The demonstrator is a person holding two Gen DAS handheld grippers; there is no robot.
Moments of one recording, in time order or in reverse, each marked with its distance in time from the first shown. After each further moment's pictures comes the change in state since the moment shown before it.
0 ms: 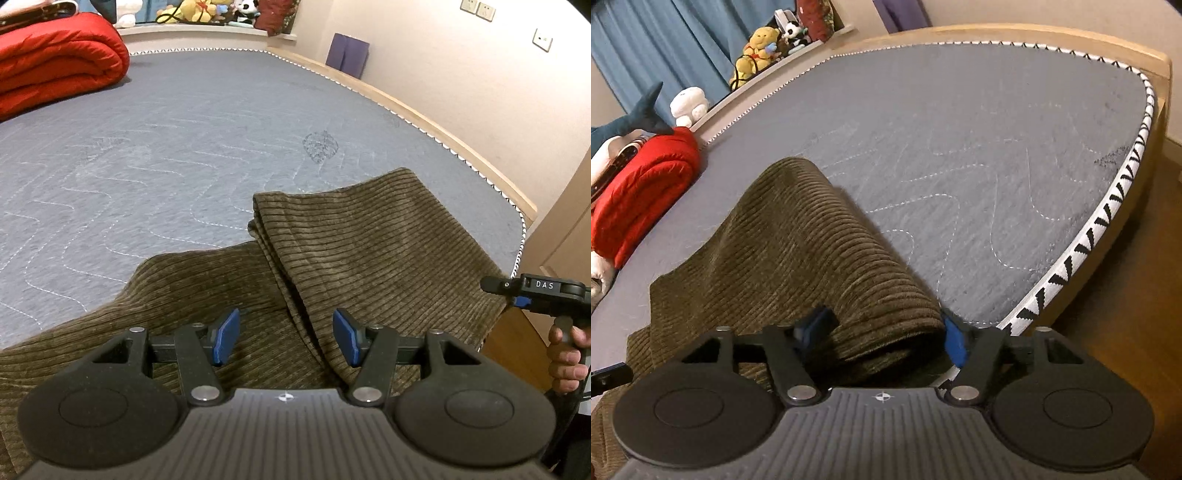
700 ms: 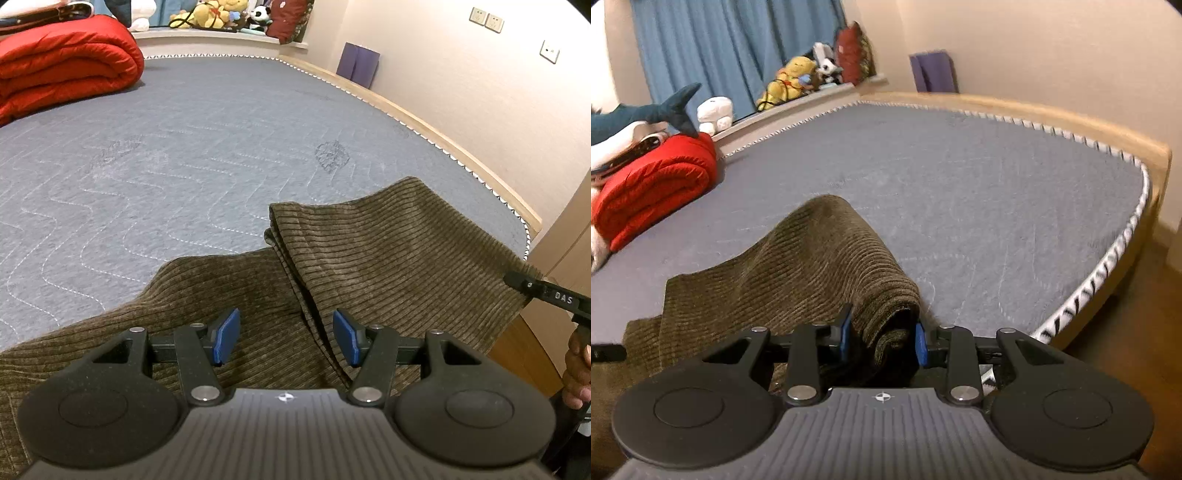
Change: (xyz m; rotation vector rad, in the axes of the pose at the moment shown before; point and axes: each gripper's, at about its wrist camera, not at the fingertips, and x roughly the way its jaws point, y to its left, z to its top) left arm -0.013 0.011 0.000 -0.025 -0.022 0.018; right arm -0.039 0.047 -0.020 -0.212 -0.195 -0.053
